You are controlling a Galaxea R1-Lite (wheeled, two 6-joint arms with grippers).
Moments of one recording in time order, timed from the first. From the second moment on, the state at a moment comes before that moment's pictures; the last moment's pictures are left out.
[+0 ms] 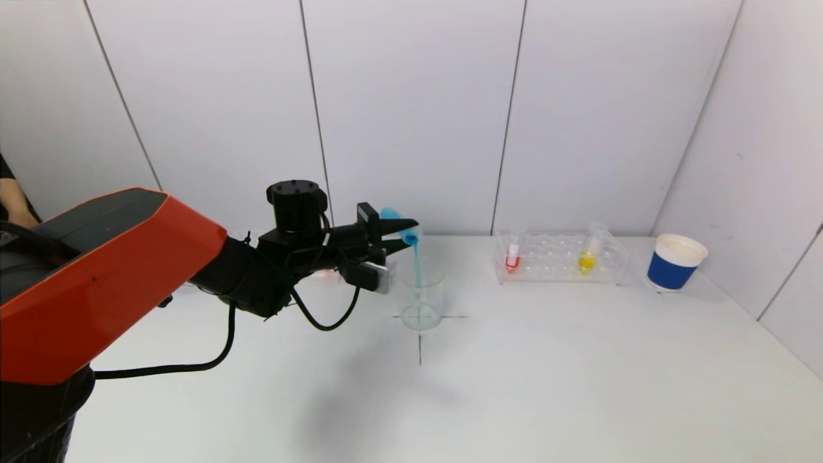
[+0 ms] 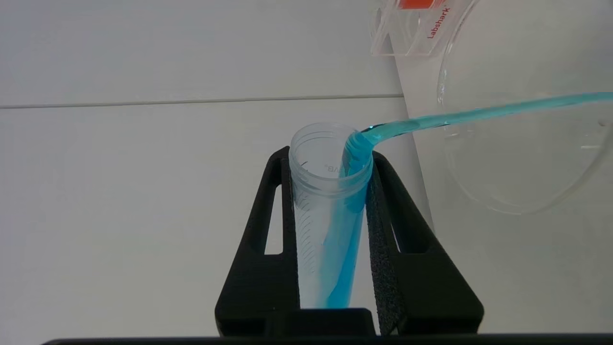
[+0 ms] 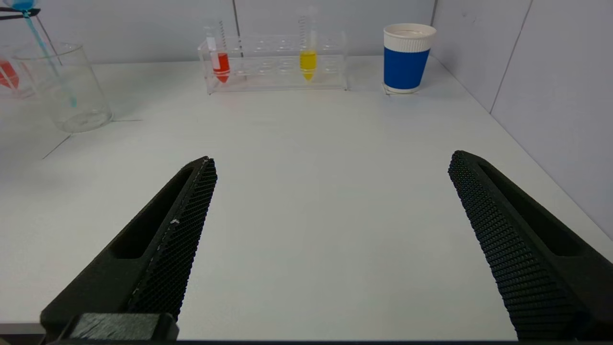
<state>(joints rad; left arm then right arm) -0.38 2.23 -1.24 -0.94 -0.73 1.59 0.00 0.00 0.00 -0.01 -0.01 0.04</state>
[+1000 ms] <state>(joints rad) -0.39 2.21 -1.23 -0.93 -0.71 1.74 0.00 0.00 0.00 -0.01 -0.01 0.04</state>
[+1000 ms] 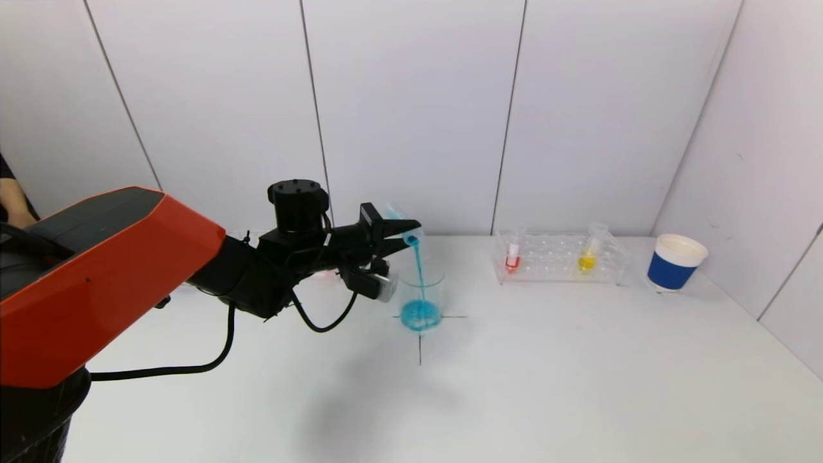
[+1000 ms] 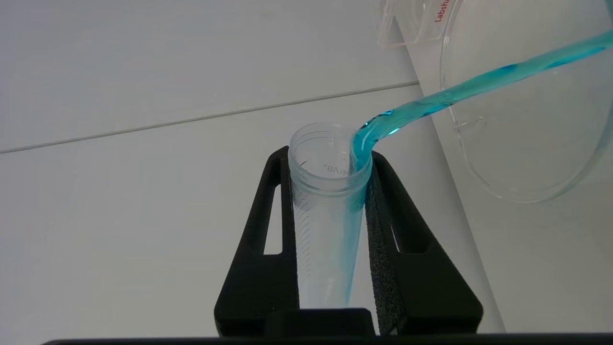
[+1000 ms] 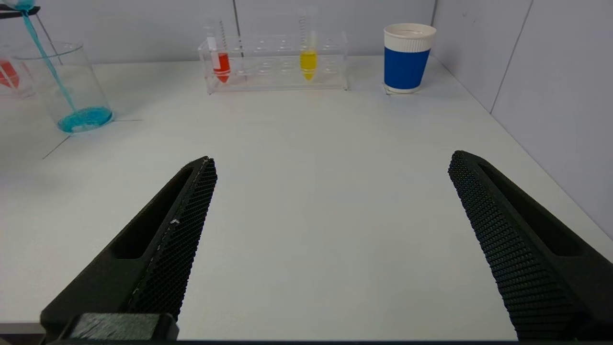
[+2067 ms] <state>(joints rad) -0.40 2.21 -1.23 -0.88 -0.67 1.86 0.00 0.00 0.00 -0.01 -0.01 0.04</state>
